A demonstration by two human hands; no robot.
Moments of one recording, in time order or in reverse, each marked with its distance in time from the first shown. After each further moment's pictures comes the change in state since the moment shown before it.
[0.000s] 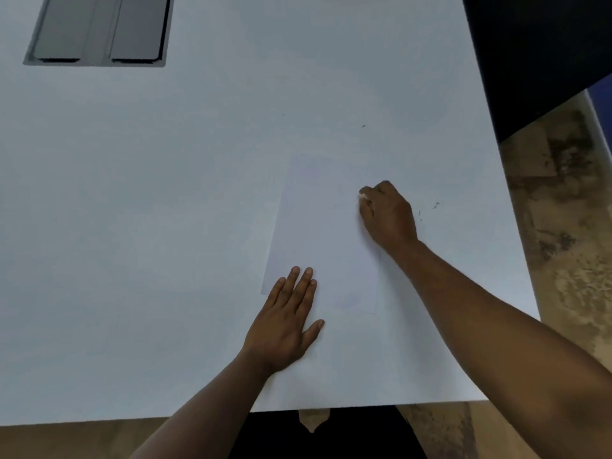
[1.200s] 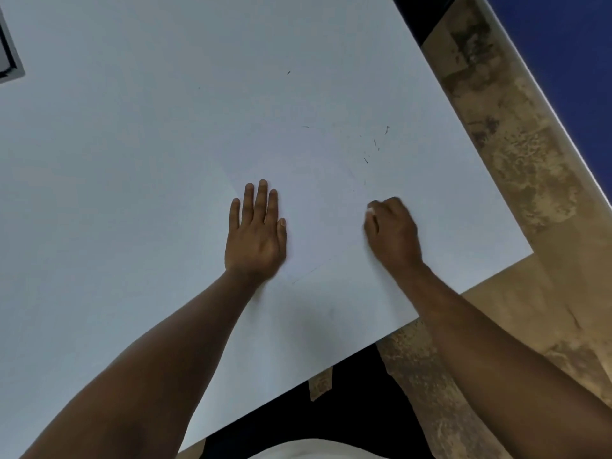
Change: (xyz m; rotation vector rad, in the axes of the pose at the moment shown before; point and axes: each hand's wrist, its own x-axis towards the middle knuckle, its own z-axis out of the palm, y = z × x) left_hand 0.091 -0.070 -0.034 0.018 0.048 0.033; right_hand -0.147 -0.032 -0.006 -0.158 0.148 0.459
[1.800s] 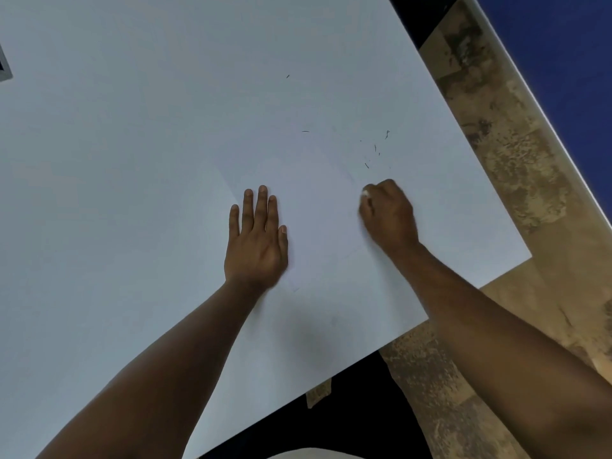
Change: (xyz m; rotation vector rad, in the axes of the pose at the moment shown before) left_hand 0.000 0.000 -0.001 -0.004 -0.020 -0.002; right_hand 0.042 -0.008 0.003 -0.053 0.030 -0.040
